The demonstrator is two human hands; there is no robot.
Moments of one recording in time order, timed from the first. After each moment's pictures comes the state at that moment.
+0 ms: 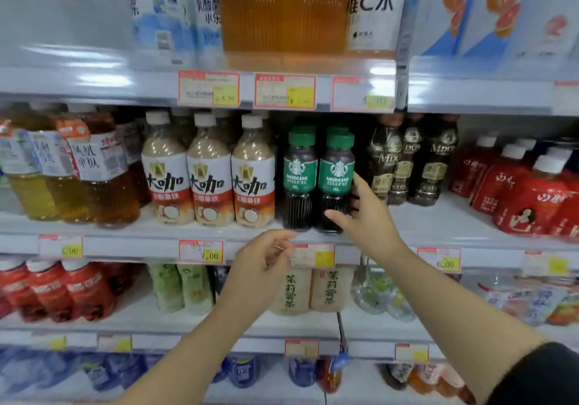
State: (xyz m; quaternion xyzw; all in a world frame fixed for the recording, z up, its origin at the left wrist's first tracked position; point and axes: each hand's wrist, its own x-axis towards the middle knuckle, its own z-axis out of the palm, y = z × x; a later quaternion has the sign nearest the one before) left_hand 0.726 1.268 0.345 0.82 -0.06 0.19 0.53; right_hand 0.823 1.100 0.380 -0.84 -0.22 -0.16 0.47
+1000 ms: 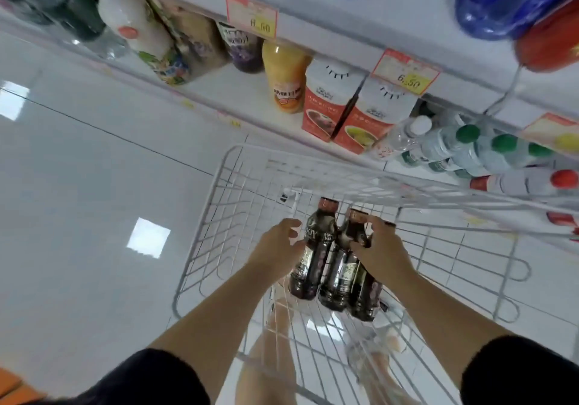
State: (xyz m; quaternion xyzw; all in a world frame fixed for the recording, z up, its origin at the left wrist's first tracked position) left_hand 0.546 1.250 -0.265 0.73 0.38 -0.31 0.48; right_hand 0.640 1.090 -0.265 -0.88 -0.05 0.44 0.19
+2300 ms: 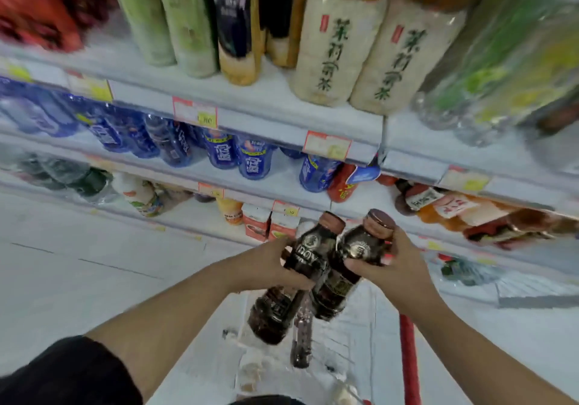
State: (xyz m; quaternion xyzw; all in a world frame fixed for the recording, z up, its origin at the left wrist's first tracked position) left_hand 0.635 1.244 0.053 0.76 0.10 -0.34 0.55; right_hand 0.682 1.028 0.090 -0.86 -0.02 0.17 0.49
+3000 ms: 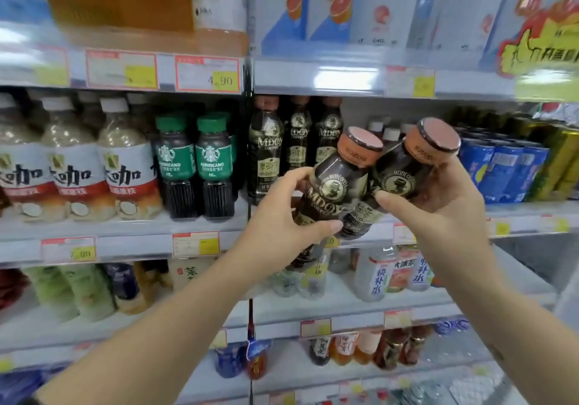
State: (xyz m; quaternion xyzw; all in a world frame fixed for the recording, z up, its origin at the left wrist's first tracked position) left_hand 0.745 1.091 0.406 0.81 -0.19 0.12 0.54; right_hand 0.725 0.901 0.429 -0.71 -0.20 -0.29 0.61
